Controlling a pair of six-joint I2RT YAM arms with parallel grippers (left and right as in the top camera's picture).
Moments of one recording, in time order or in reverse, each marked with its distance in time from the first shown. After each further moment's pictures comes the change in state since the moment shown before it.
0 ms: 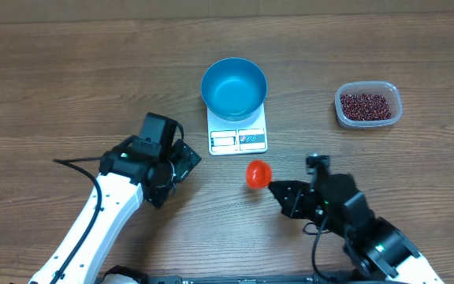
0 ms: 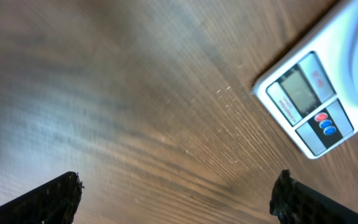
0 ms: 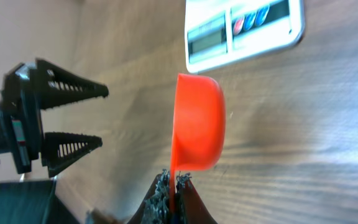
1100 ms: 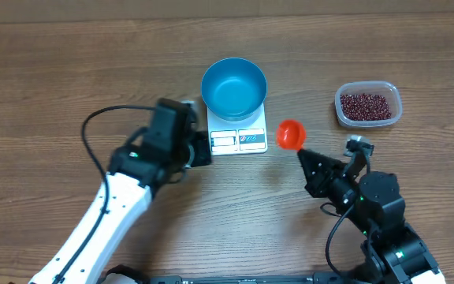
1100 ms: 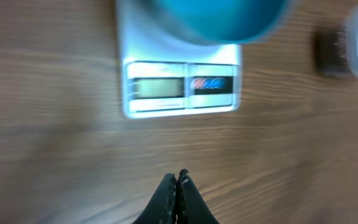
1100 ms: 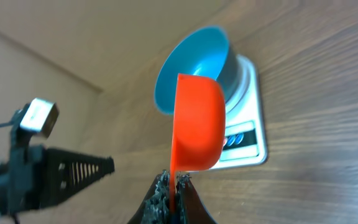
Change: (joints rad) left arm -0.100 0.002 0.062 0.264 0.082 0.626; right arm -0.227 -0.116 0.017 0.109 0.066 -0.114
